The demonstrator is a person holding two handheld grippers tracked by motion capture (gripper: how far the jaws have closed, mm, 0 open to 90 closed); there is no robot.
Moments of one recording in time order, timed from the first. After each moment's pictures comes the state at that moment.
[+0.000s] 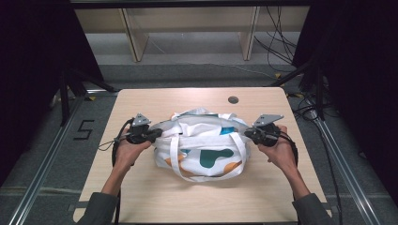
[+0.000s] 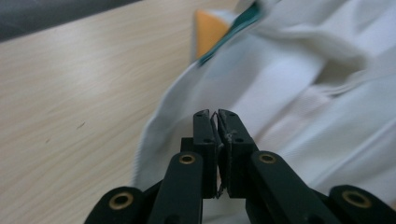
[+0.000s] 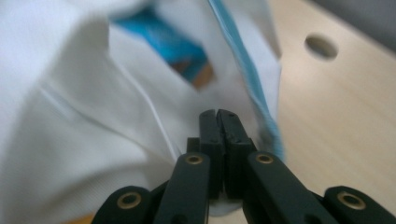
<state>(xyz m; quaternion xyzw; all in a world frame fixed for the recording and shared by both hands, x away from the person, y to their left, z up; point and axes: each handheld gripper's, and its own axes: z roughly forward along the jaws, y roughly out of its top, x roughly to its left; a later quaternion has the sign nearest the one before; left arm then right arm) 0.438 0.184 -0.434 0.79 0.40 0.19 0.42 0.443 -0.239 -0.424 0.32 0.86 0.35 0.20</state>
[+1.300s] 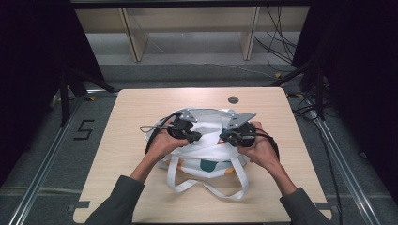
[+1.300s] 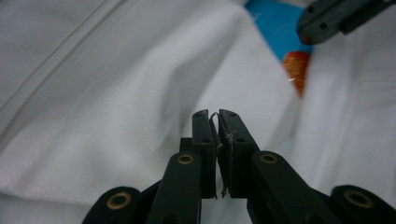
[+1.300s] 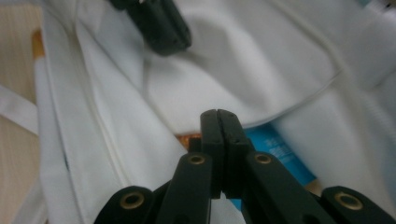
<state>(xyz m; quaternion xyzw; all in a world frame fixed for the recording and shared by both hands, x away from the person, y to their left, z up) 0.463 0.068 -0.419 0.89 0.28 0.11 0.34 0.432 -0.164 -0.407 0.20 0.90 0.35 0.17</state>
